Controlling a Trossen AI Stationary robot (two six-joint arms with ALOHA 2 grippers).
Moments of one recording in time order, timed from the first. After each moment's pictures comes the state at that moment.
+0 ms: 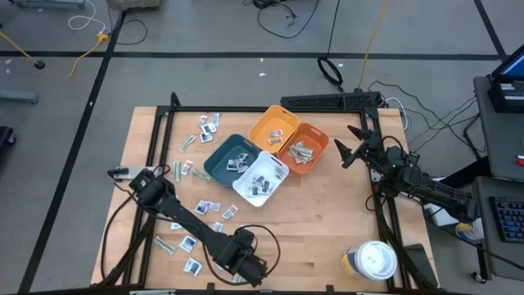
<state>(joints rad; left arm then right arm) -0.60 2.22 1.92 -1.15 0.00 -1.74 -0.42 0.01 0.01 0.08 0.31 0.06</state>
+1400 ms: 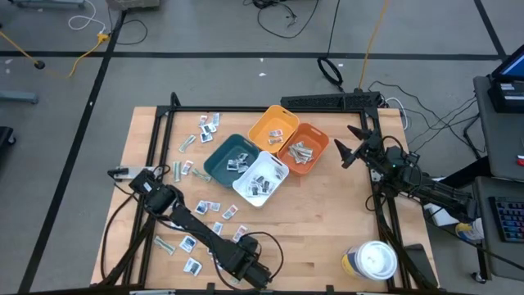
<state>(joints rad) -0.61 2.33 1.92 -1.05 0.04 -1.70 -0.42 0.01 0.01 0.08 0.31 0.06</state>
